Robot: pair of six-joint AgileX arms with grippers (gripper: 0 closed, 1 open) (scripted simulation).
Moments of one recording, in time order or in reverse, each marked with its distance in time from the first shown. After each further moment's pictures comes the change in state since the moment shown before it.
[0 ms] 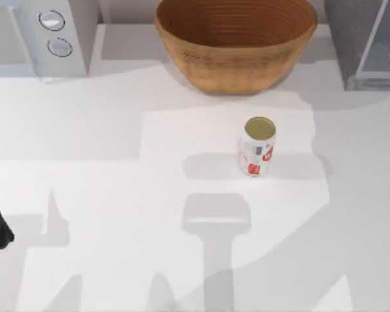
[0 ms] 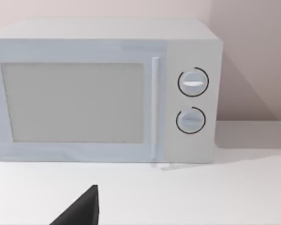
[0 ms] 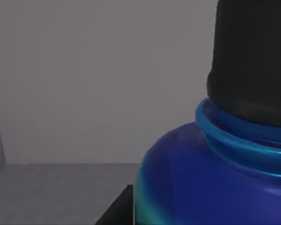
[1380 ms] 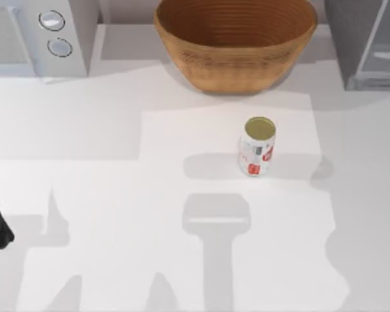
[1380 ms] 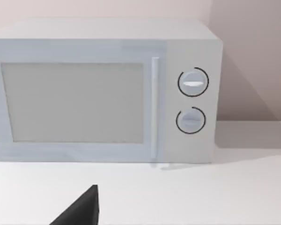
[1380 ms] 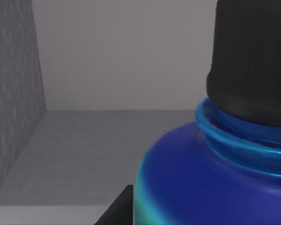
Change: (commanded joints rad) left arm 0.000 0.000 0.000 0.000 0.000 0.000; right arm -0.100 -0.400 -0.624 0.222 -0.106 0.001
